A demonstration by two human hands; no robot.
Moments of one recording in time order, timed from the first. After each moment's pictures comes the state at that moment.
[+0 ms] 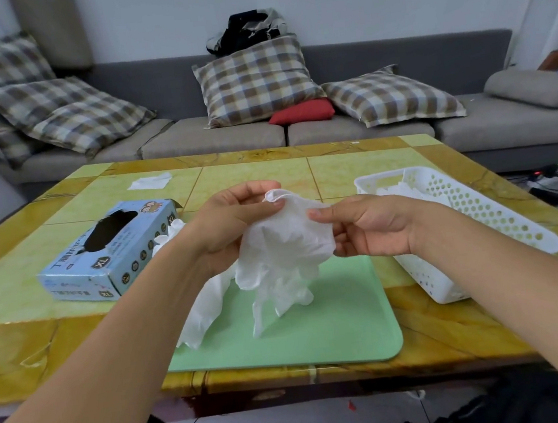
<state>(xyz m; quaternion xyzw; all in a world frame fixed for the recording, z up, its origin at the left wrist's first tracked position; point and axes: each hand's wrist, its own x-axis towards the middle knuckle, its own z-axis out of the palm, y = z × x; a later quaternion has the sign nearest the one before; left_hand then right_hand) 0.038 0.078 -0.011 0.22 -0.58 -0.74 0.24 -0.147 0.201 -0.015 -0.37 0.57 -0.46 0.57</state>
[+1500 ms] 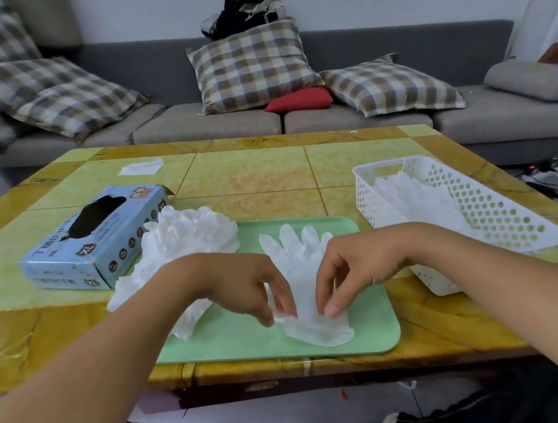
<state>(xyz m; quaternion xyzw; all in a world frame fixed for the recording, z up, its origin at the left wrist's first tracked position) 0.045 0.074 -0.057 0.11 -0.93 -0.28 -0.21 -0.150 0.205 -0.050 -0.66 0.62 -0.04 0.41</state>
